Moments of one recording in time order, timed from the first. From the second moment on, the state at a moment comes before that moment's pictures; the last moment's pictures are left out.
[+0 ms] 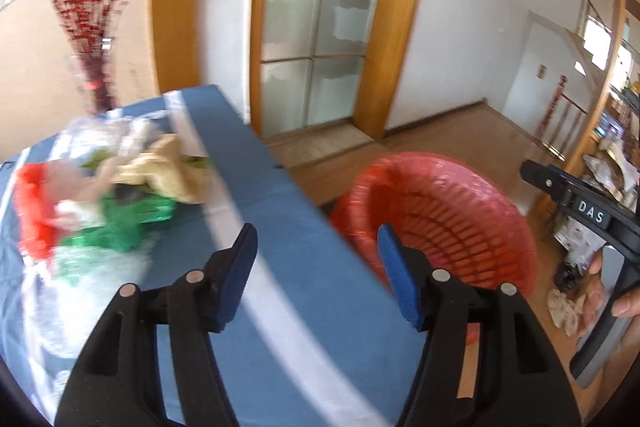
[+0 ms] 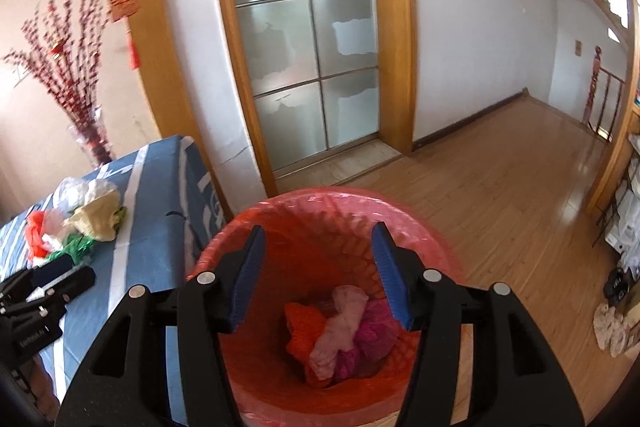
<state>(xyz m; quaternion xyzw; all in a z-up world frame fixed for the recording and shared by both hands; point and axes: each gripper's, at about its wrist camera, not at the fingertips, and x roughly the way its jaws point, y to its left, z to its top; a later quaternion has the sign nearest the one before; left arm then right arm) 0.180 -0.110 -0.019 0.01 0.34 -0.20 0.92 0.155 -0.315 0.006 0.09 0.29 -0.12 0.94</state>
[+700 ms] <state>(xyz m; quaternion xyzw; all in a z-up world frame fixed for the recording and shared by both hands) 0.200 0.119 -0.006 -0.05 0.33 0.01 0.94 0.258 -0.116 -0.001 0.05 0.34 0.09 0.94</state>
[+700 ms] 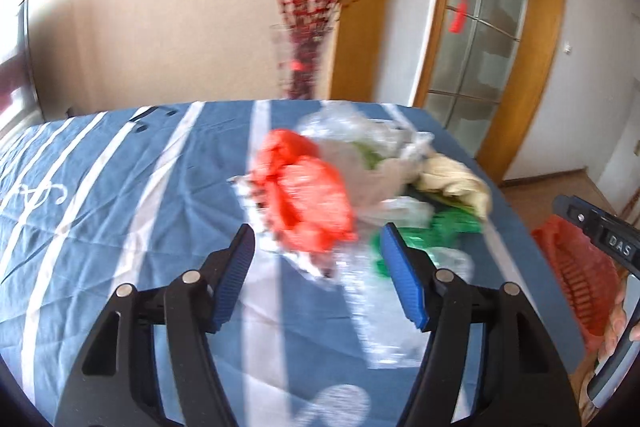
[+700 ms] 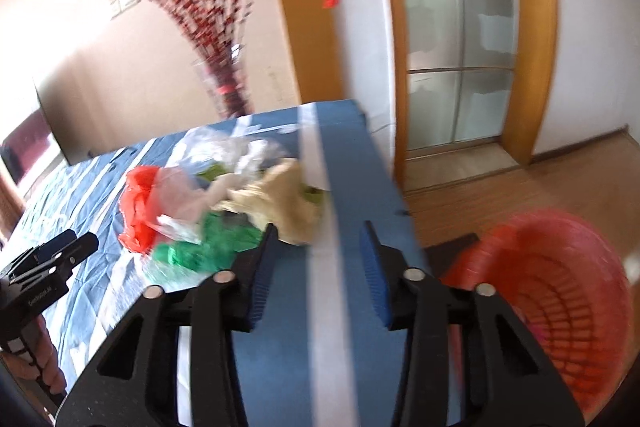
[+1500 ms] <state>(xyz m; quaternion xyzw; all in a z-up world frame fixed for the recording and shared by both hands) 0.223 0.154 -0.024 -0.07 0.34 0.02 0.94 0.326 -0.072 -0.045 0.04 0.40 0.10 0.91</state>
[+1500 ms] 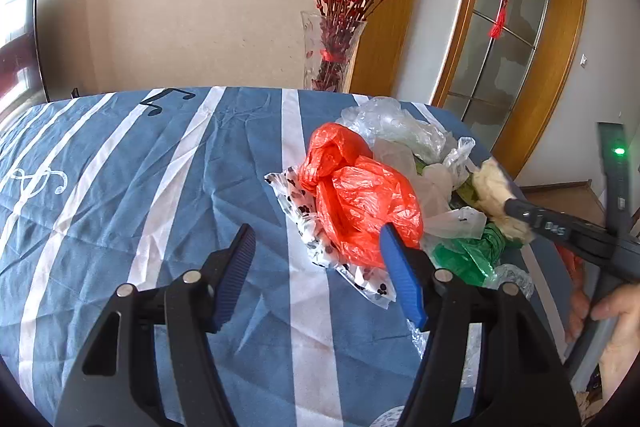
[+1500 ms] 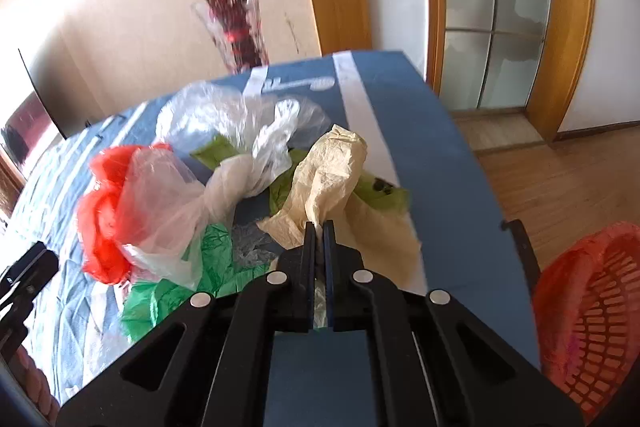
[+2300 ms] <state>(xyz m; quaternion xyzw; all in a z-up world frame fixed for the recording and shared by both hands) 0.286 0.117 -0.034 -0.07 0.40 0.02 0.92 0.289 -0.106 -0.026 0.03 0.37 0.08 0.92</state>
